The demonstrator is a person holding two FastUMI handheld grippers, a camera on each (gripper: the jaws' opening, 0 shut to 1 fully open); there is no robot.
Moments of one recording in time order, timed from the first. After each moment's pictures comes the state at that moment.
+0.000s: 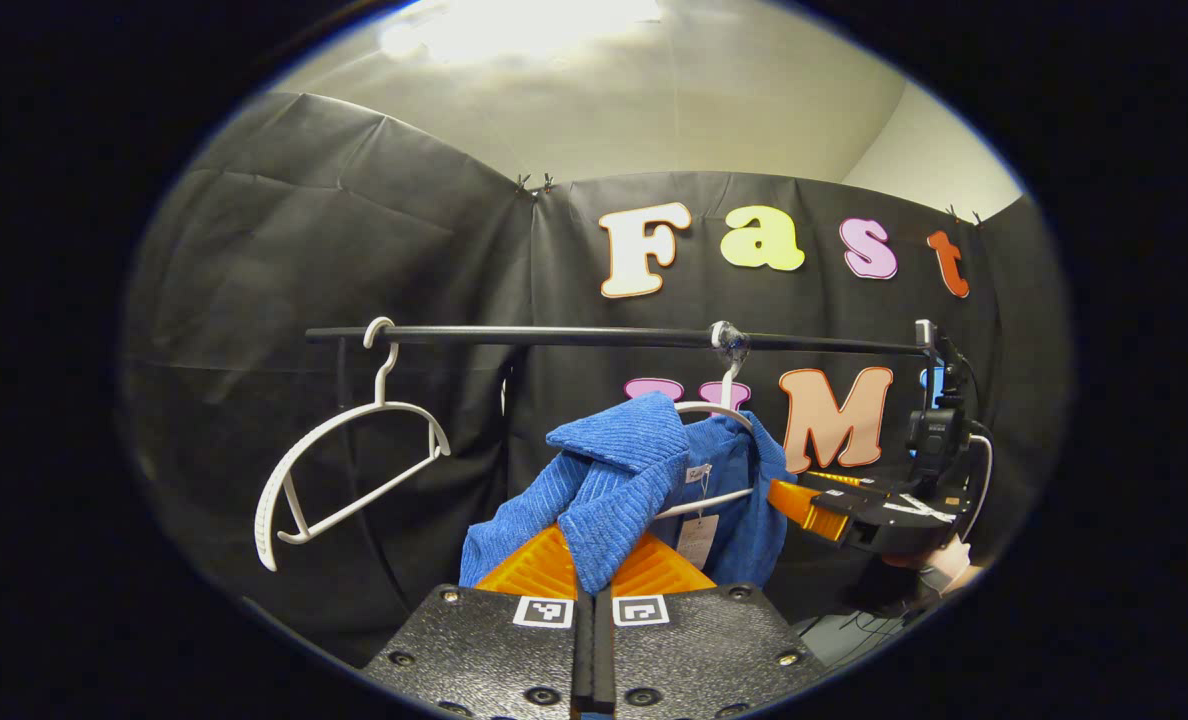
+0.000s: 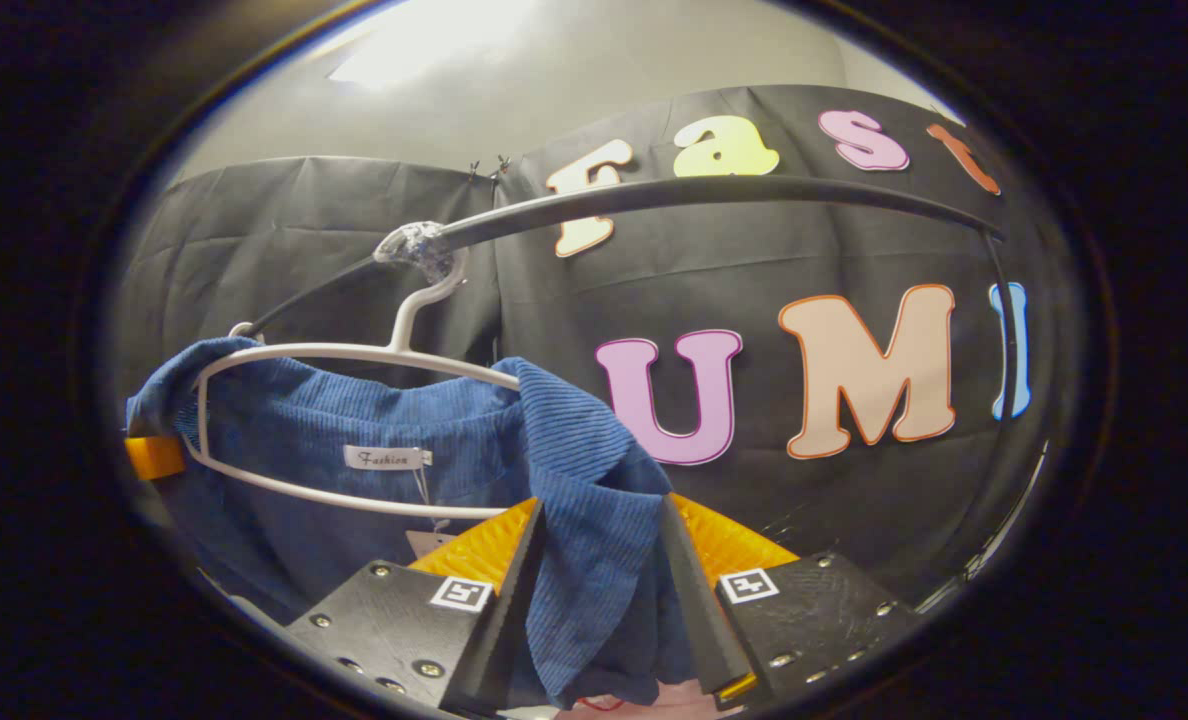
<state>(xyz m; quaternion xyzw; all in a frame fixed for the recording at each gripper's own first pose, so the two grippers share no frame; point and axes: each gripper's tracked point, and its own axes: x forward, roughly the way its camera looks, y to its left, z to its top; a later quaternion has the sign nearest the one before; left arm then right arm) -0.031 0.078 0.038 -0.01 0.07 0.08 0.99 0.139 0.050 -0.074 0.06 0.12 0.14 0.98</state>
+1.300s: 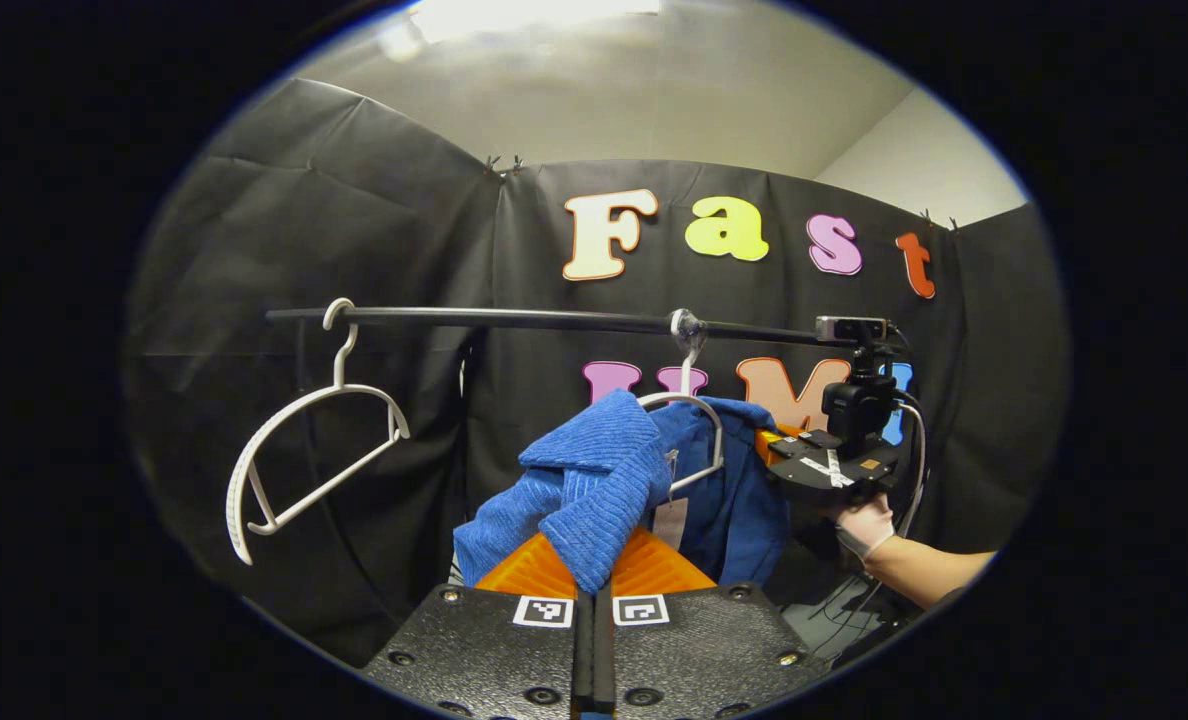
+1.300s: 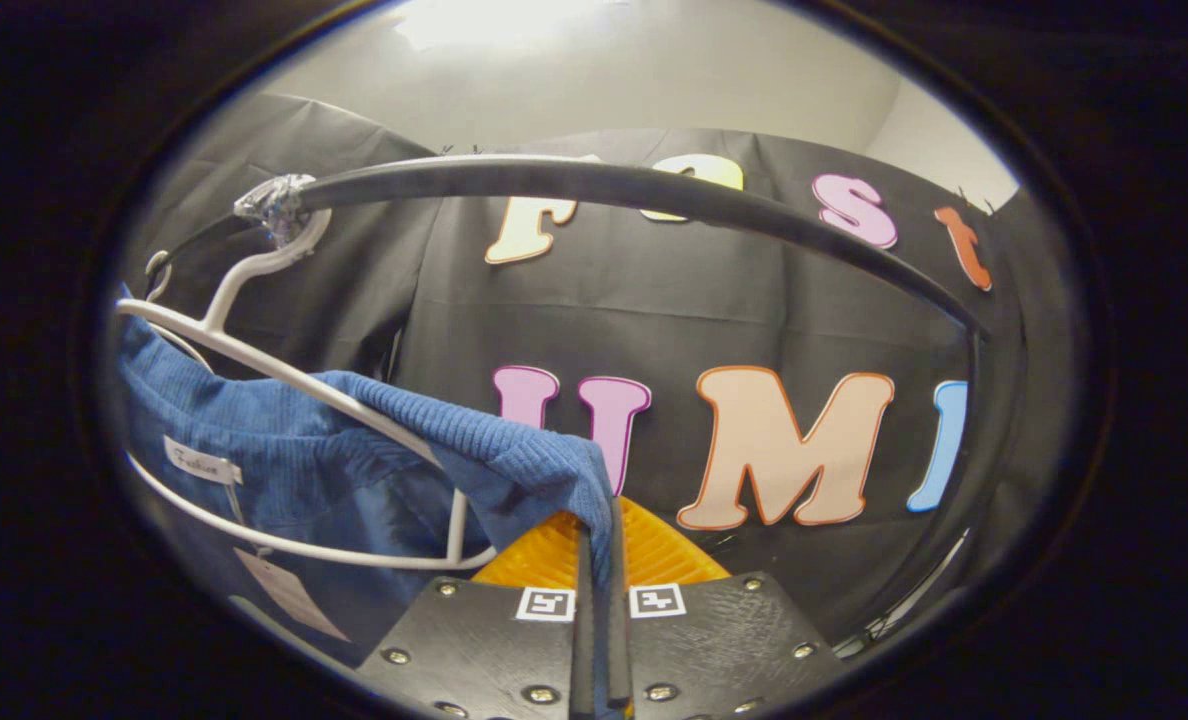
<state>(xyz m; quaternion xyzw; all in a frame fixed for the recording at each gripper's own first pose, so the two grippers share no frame) -0.036 0.057 0.034 -0.03 0.10 0.02 0.99 0.238 -0.032 -0.048 -0.08 0.03 0.01 1.00</state>
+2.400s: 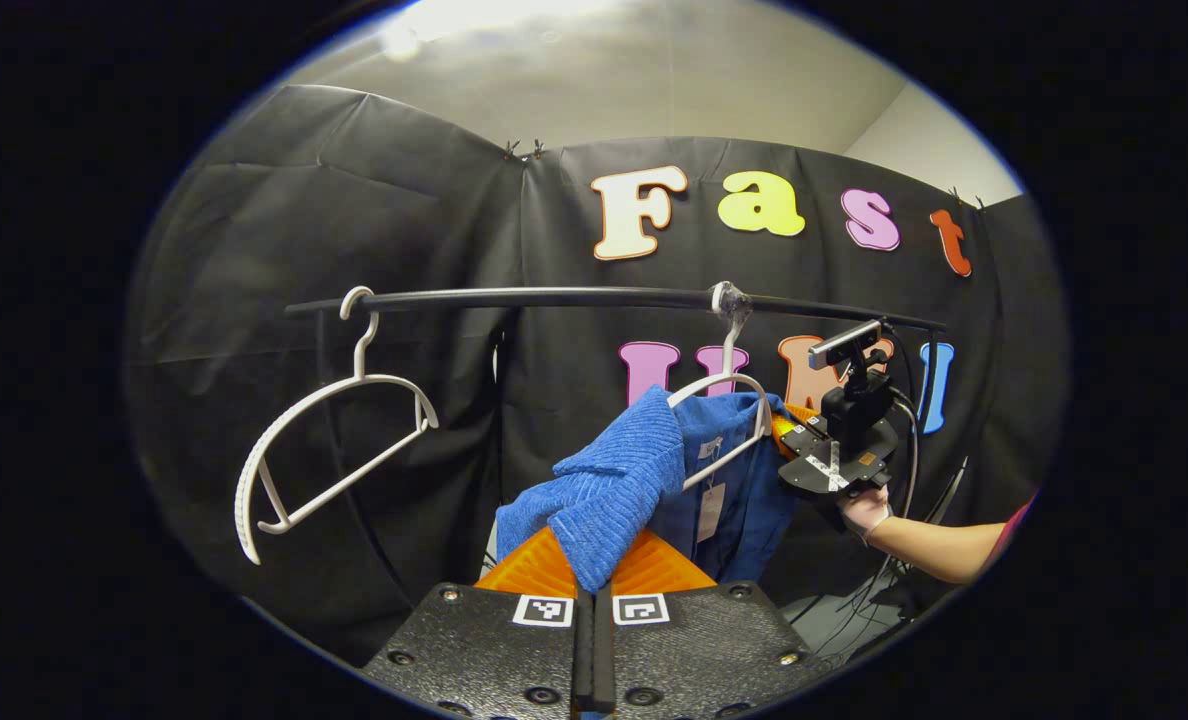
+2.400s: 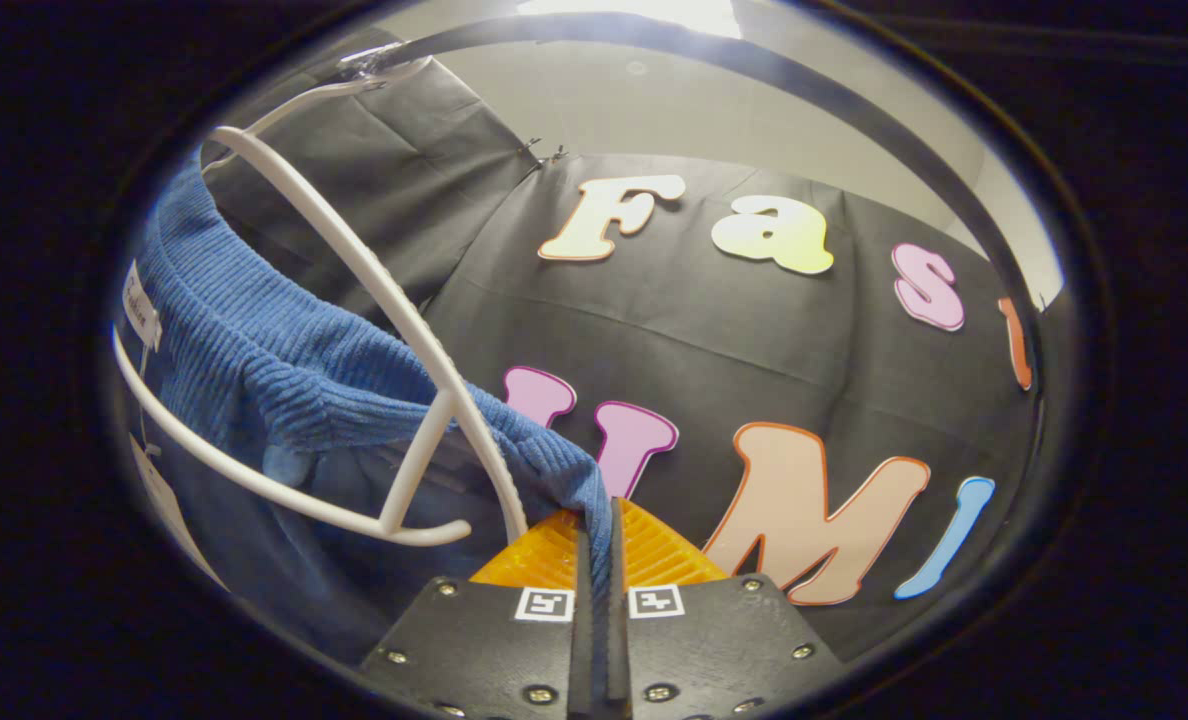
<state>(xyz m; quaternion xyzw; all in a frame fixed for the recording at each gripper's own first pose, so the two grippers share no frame) -0.019 0.071 0.023 -0.01 0.12 0.07 0.99 0.307 -0.022 -0.092 -0.17 -0.02 0.08 0.98</state>
